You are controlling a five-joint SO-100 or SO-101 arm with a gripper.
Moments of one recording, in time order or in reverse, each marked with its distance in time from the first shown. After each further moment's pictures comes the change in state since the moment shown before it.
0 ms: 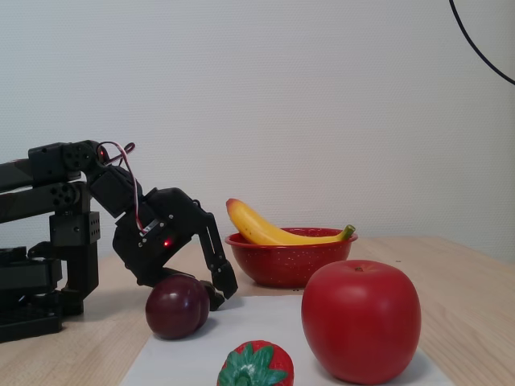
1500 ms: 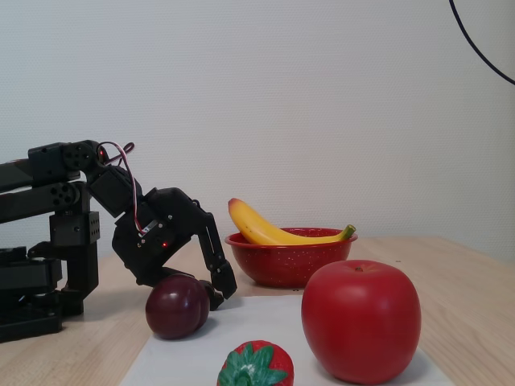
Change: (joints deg) arm 1.1 0.1 0.0 1.1 -2.7
